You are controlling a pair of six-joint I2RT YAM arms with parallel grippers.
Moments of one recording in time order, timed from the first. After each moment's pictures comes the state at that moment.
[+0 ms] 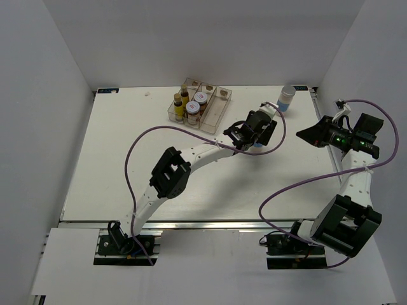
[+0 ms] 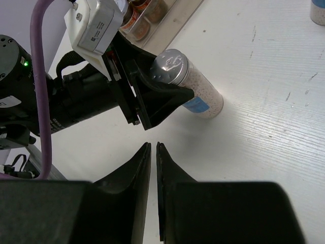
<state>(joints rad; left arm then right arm) -0.97 2.42 2.17 -0.24 -0.33 -0.18 -0.47 1.26 1.05 -0.48 -1.10 -0.04</state>
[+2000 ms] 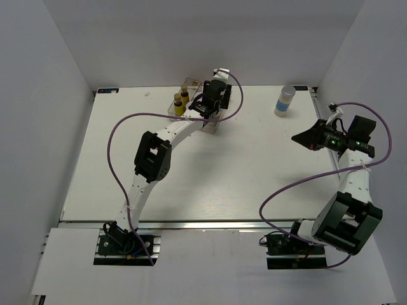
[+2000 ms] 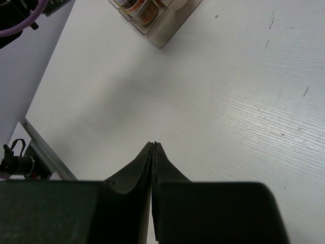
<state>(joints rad) -0.63 2.41 2.18 -0.13 -0.40 -0.10 -0.44 1.28 1.02 -0.50 -1.13 -0.11</state>
